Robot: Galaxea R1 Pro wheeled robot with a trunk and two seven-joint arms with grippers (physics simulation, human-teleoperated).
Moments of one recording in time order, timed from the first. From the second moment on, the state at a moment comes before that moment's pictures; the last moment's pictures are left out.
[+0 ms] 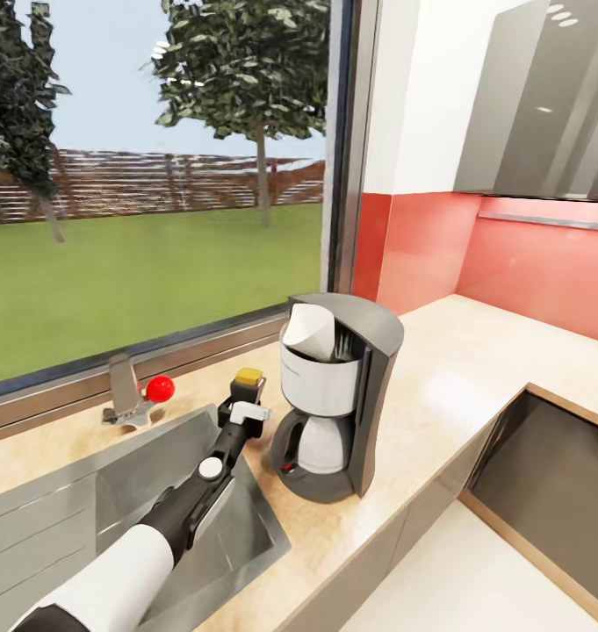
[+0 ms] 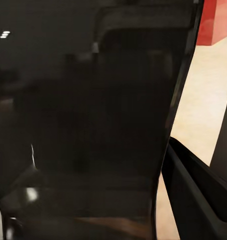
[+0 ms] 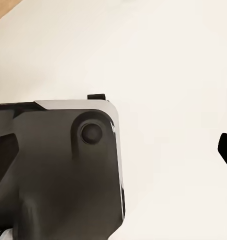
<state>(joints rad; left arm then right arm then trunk) -0.72 -0.05 -0.40 -0.63 0.05 -0.25 0.15 -0.01 -0.01 -0.04 -0.24 0.00 -0.18 -0.09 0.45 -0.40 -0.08</state>
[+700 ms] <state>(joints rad) -0.71 -0.05 -0.40 -0.63 0.05 -0.26 0.15 -0.01 -0.01 -0.04 -0.24 0.00 -0.18 -0.09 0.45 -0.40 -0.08</state>
